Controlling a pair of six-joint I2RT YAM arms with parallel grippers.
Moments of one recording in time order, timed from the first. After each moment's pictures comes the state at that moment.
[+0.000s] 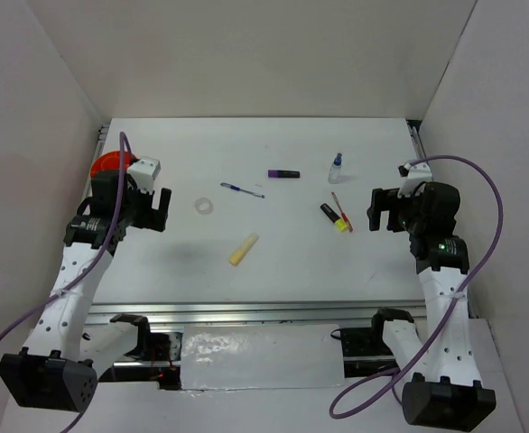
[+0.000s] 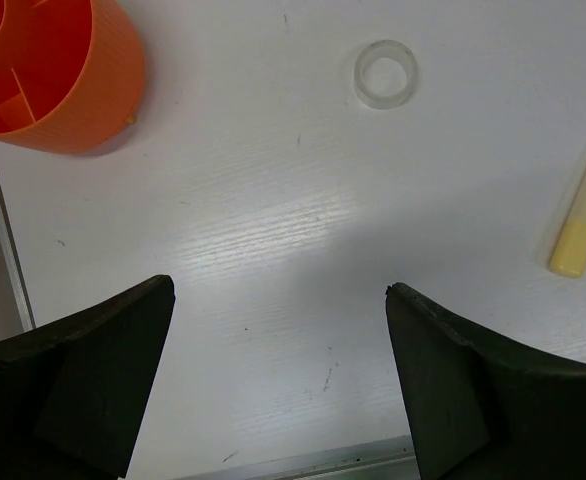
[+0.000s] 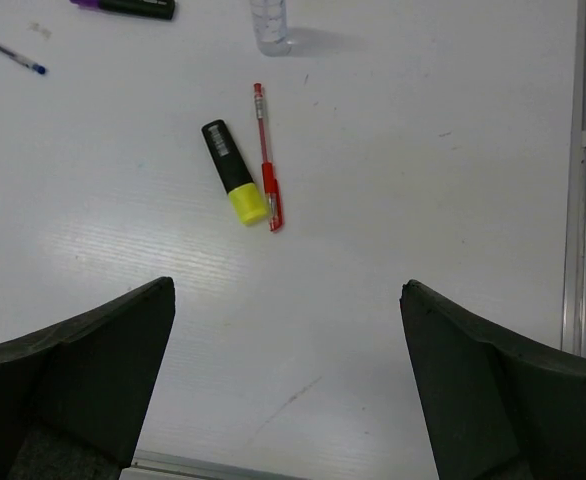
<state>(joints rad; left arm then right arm) -0.06 0.99 1.00 -0.69 0.05 0.18 -0.16 0.79 0.90 -0.62 -0.24 -0.14</state>
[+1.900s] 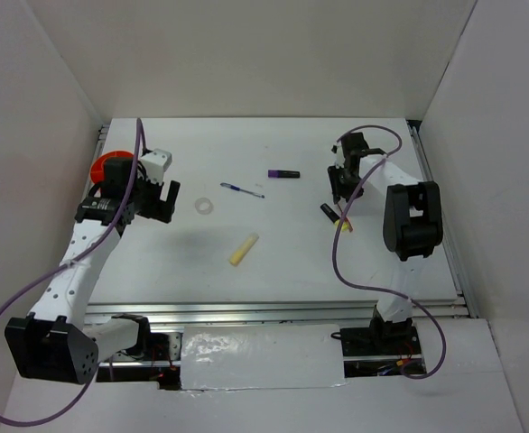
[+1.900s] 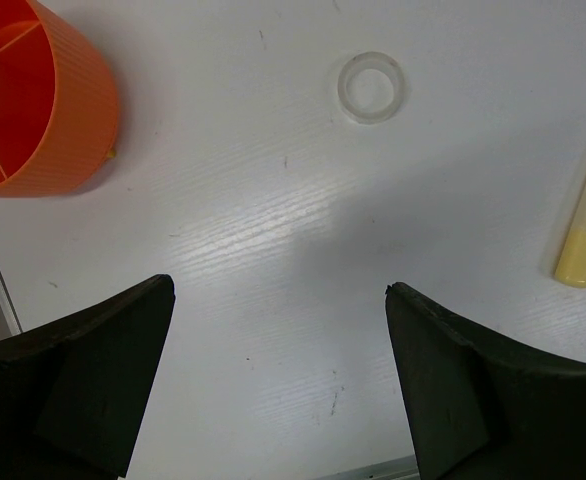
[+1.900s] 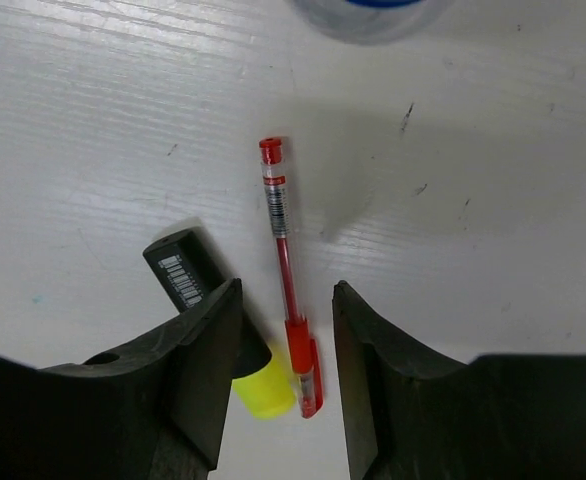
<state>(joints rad) -0.08 1.14 1.07 -0.66 0.08 0.23 0.11 1.99 1.47 -0.65 -0.03 -0.04</state>
